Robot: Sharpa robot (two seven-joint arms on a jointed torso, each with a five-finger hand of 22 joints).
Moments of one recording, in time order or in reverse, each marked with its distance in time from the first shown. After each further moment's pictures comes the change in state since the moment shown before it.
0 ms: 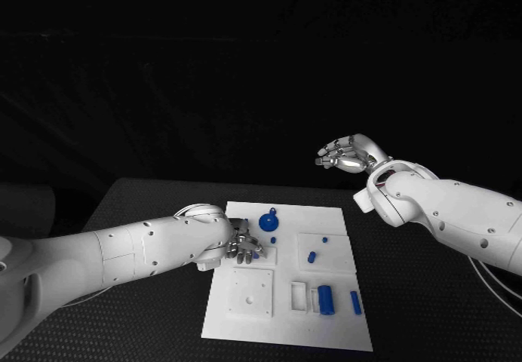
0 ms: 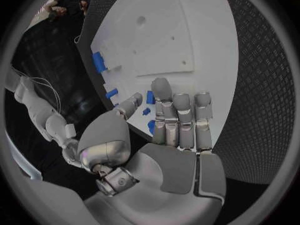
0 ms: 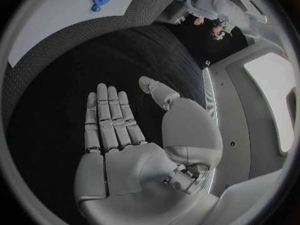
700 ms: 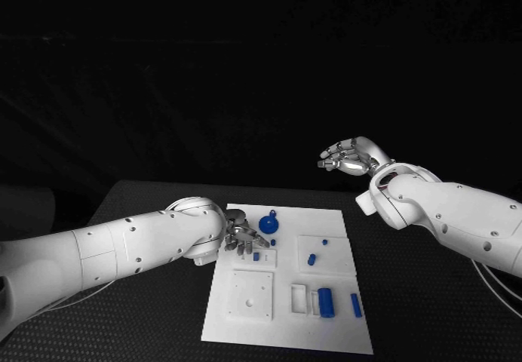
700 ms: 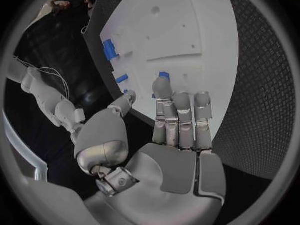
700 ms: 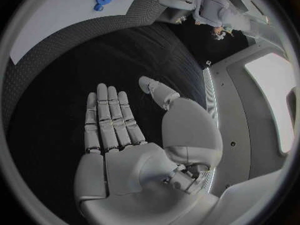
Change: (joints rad) left arm 0.011 -0.081 0.072 0.099 0.003 -0.043 0.011; left_hand 0.033 -0.083 -0.082 0.032 0.000 -0.061 0.022 -0.033 0.012 -0.056 0.007 -0.024 0.005 -0.037 -0.002 -0.017 -0.011 0.000 -0.024 0.007 -0.015 0.000; right arm -0.001 -0.012 0.000 0.002 0.000 0.000 0.000; right_hand 0.000 0.000 0.000 0.000 0.000 0.000 0.000 0.000 -0.001 0.003 0.004 0.000 0.000 0.000 0.000 -0.004 -0.001 0.000 -0.004 0.004 0.000 0.000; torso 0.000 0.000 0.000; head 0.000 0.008
